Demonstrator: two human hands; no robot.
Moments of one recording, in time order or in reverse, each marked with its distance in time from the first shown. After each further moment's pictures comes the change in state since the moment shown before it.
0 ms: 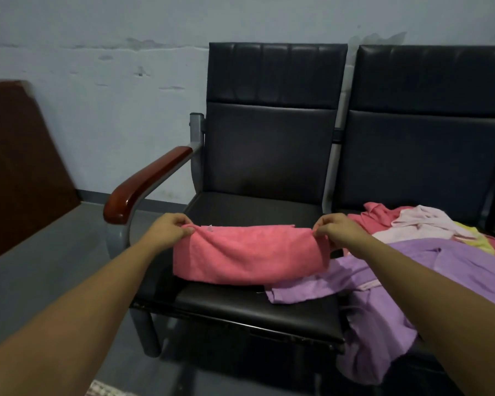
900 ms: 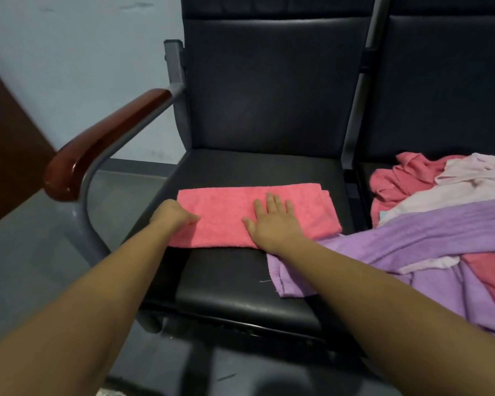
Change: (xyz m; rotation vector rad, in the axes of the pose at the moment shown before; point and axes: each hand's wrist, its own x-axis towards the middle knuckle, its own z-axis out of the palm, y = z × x) left_hand 0.087 -0.036 0.092 0.152 0.009 -0.462; right_hand 0.081 0.026 0.183 -0.882 -0.082 -0.264
